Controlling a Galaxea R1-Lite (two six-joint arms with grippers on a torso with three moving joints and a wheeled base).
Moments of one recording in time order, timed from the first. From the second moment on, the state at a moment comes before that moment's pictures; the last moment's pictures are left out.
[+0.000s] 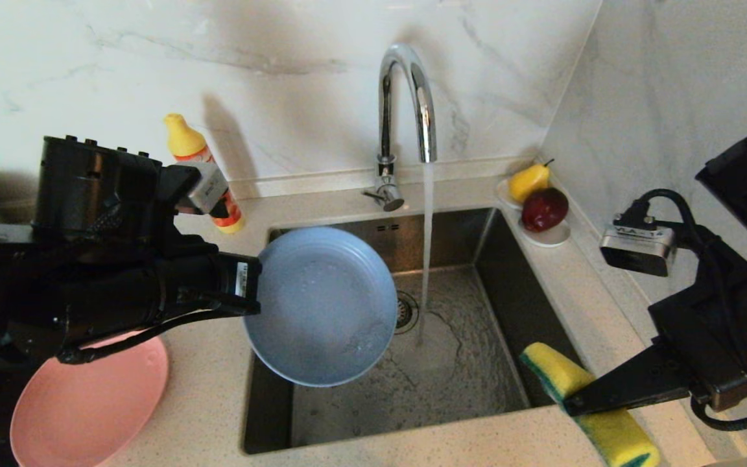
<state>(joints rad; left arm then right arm) -0.51 1.48 -0.97 -0.06 0.24 -0.09 0.50 1.47 -1.37 0.84 0.67 0.44</state>
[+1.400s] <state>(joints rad) -0.65 1.40 -0.67 -0.35 0.20 0.00 0.79 1.97 -1.80 0.91 0.51 0.56</state>
